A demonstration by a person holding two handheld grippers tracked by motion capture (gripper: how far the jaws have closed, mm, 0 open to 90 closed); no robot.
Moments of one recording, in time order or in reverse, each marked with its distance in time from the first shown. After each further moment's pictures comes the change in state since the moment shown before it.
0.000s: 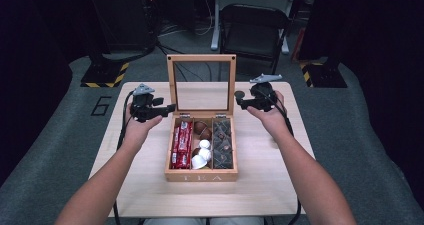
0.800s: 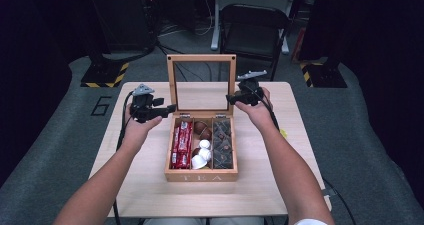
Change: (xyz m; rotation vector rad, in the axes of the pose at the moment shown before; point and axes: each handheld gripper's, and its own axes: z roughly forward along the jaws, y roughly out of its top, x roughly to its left) left arm -0.002 0.000 -0.004 -0.007 -0.013 -0.001; right arm 0.004 0.011 0.049 0.045 0.008 0.040
